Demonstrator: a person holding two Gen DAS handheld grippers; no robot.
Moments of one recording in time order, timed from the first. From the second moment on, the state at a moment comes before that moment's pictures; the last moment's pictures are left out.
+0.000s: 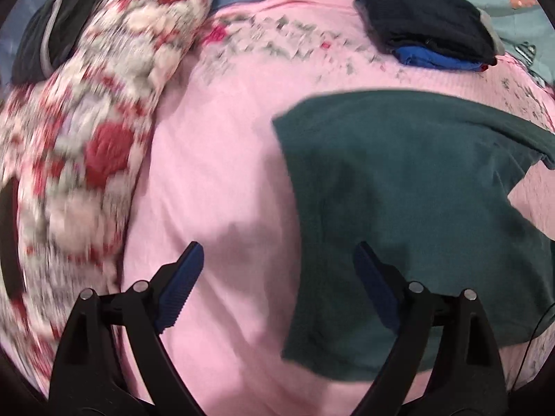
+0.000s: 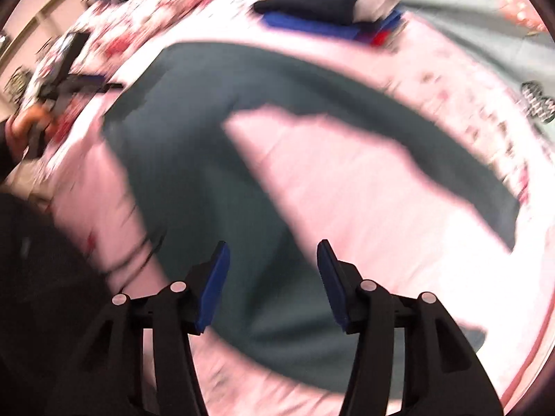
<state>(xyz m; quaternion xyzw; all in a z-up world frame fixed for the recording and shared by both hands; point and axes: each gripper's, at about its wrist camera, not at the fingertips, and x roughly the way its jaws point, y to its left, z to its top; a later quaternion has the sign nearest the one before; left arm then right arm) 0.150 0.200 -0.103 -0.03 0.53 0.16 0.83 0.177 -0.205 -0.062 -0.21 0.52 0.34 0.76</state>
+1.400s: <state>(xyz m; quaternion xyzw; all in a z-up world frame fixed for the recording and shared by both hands) 0.216 0.191 -0.019 0.11 0.49 -0.15 0.85 0.278 -0.098 0.016 -0.36 0.41 0.41 0.73</state>
